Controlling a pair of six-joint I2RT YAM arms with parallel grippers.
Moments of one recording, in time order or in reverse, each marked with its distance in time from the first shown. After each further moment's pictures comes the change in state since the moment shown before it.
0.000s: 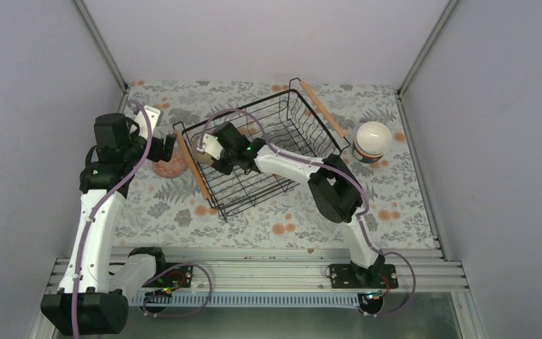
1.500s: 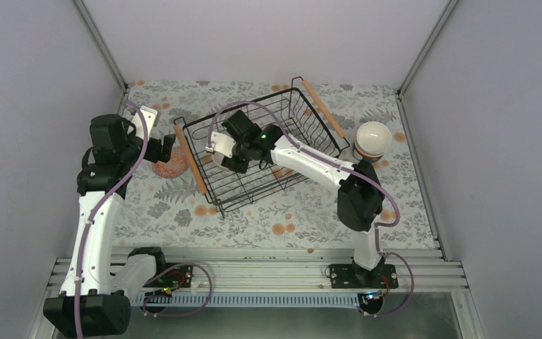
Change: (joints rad) left arm 0.034 -0.013 0.000 -0.006 0.056 -0.008; right arm -0.002 -0.201 0.006 -0.353 -0.049 -0.103
